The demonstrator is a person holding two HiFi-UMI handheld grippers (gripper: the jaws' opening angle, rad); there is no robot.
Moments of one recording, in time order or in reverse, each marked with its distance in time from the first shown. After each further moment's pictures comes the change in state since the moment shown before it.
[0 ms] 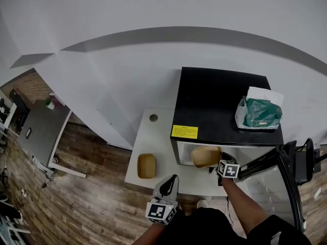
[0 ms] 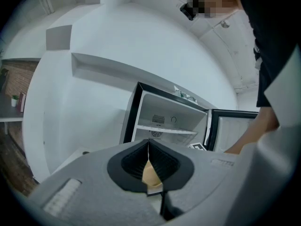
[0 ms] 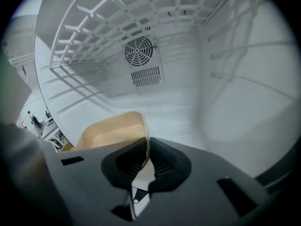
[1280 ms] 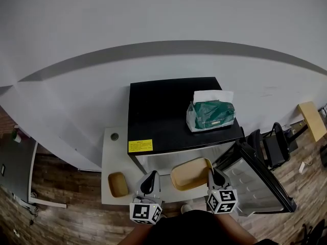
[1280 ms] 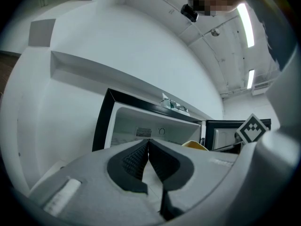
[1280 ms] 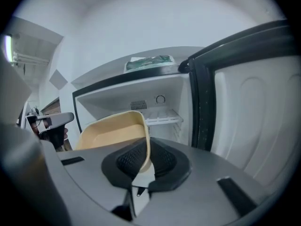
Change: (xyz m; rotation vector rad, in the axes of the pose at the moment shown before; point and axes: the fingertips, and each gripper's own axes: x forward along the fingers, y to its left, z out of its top) left arm 0.064 -0.046 0.058 0.041 -0.076 -0.165; right arm -0.241 0.010 0.075 0.014 -0.343 -0.141
